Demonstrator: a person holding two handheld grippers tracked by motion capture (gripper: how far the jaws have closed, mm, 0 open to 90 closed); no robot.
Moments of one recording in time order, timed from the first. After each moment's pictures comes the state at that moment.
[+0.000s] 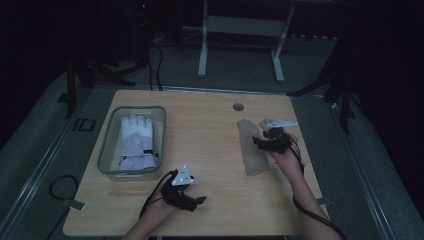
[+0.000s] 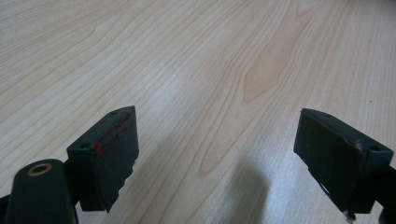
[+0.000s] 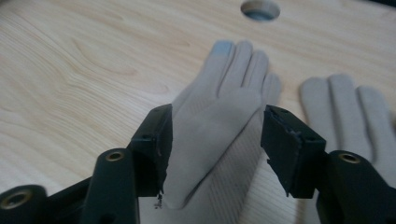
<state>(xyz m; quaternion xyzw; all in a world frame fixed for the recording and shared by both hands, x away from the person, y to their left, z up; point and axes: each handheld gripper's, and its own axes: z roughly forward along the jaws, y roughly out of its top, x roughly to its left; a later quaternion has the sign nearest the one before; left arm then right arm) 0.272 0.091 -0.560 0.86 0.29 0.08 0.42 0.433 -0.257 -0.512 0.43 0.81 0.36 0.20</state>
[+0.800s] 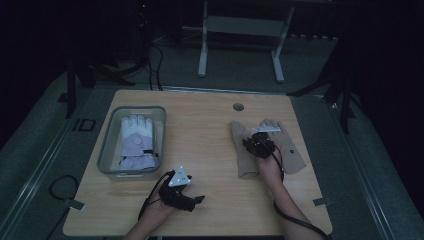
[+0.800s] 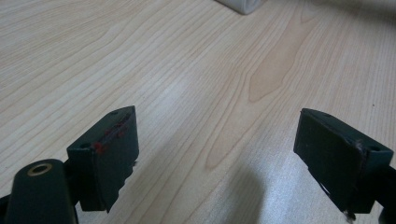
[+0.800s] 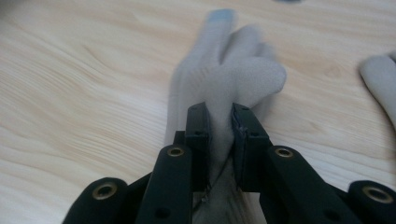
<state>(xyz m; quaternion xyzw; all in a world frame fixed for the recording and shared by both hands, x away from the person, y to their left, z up) 0.269 0.095 -0.561 0.85 0.30 0.09 0.43 0.413 -0.203 -0.520 0.49 0.77 0.36 0.19</state>
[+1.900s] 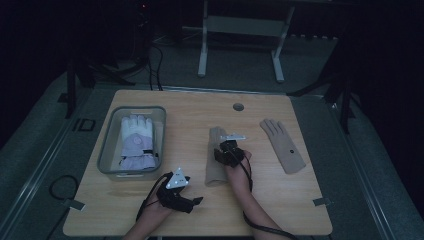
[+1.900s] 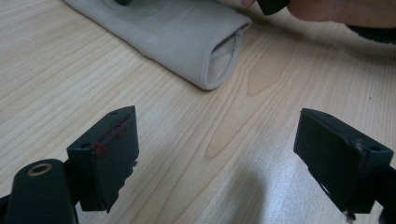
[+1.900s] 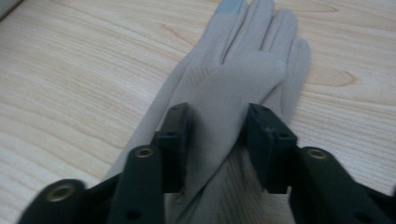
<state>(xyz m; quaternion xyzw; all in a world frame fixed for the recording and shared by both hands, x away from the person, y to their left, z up) 0.265 0.101 -0.562 0.85 0.29 0.09 0.43 0.392 -0.110 -0.551 0.50 0.78 0.32 0.19</state>
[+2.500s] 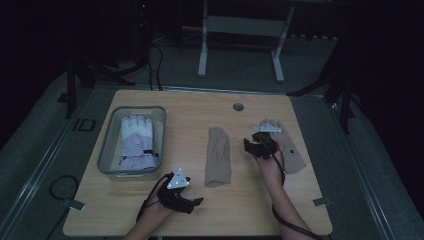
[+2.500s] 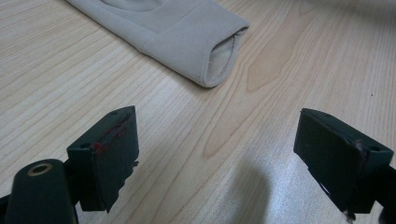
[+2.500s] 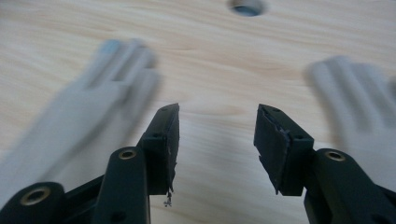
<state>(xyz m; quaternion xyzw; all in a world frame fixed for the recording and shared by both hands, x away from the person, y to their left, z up) 0.264 0.099 -0.563 0.85 0.29 0.09 0.43 0.402 -0.212 -0.504 0.51 0.75 0.32 0.25</state>
